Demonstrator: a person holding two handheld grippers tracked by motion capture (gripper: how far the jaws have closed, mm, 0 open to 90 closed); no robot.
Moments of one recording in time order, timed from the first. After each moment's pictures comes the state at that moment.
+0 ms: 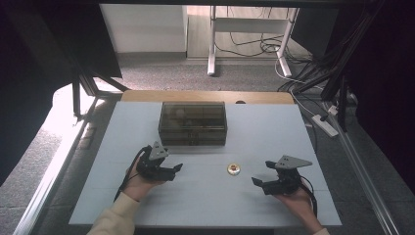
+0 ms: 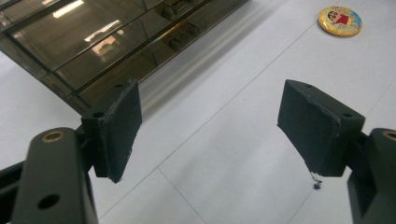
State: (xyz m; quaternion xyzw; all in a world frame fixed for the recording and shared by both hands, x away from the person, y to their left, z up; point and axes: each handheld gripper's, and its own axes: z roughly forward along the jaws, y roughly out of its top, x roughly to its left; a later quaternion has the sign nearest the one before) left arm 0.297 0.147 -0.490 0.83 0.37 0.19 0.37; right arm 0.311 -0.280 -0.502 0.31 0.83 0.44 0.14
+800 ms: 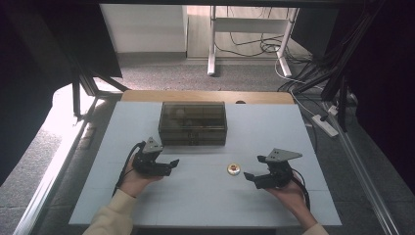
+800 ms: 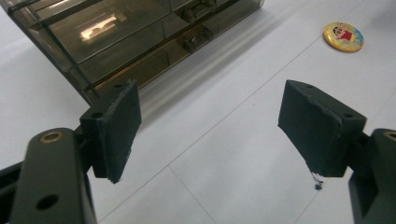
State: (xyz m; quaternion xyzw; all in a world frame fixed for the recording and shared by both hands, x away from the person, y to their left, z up) left arm 0.307 0.161 -0.486 0.82 0.40 0.16 0.38; right arm 0.323 -0.253 -0.488 0.30 0.84 0.43 0.13
